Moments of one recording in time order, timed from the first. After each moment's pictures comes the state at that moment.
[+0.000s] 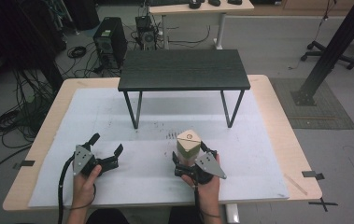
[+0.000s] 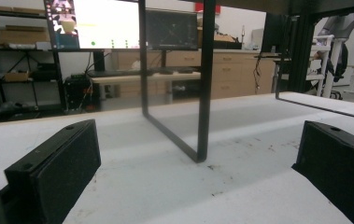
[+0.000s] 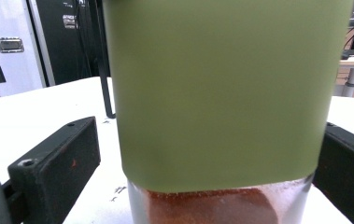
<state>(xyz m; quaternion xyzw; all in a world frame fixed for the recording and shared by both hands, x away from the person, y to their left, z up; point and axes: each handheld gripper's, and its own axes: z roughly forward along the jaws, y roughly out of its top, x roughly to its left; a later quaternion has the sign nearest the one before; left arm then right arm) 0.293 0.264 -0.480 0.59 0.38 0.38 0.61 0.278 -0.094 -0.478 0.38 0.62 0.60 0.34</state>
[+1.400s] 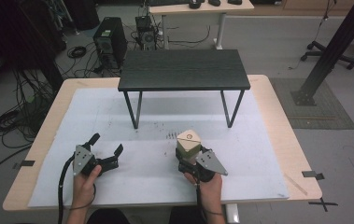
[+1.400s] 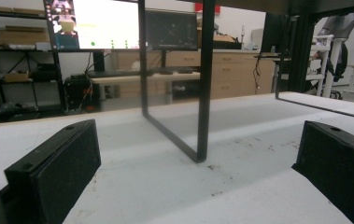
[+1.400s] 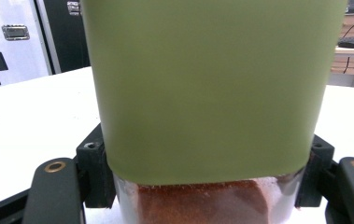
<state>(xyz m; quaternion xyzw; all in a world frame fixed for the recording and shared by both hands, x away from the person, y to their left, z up) 0.293 0.264 -0.480 0.59 0.38 0.39 0.61 0.282 -0.100 -0.476 0.38 0.64 0.59 0.32</state>
